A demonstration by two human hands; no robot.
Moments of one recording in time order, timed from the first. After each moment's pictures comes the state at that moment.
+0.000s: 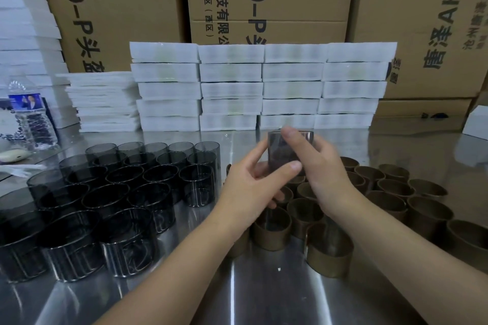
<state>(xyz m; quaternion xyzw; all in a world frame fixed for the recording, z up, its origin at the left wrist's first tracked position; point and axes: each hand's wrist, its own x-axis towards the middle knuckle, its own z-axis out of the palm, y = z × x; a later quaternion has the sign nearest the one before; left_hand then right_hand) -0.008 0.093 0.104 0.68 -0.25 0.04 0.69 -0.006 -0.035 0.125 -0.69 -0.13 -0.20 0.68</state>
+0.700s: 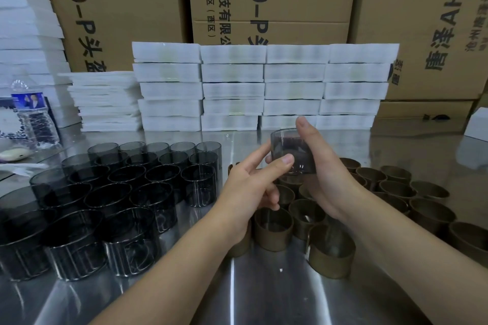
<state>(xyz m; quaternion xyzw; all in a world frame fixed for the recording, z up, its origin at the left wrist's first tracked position) -0.003 0.095 0.104 0.61 -0.22 -0.05 0.76 -0.001 -0.038 0.127 -0.67 -0.11 -0.08 0.73</state>
